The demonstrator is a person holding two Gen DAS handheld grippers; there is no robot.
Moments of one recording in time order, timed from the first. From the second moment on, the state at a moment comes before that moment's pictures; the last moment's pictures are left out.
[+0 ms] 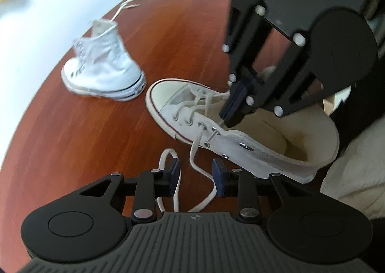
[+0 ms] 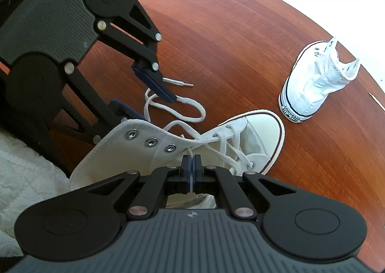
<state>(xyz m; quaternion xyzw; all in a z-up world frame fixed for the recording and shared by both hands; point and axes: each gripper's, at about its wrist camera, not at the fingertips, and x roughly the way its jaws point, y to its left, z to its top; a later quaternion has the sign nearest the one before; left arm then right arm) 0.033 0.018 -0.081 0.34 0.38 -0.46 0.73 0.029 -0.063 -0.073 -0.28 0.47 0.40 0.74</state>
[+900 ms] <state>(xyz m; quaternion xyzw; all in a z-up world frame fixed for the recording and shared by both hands) 0.024 -0.010 -0.092 0.43 0.32 -0.50 0.68 0.029 -0.062 -0.077 -0.27 0.47 0.40 0.74</state>
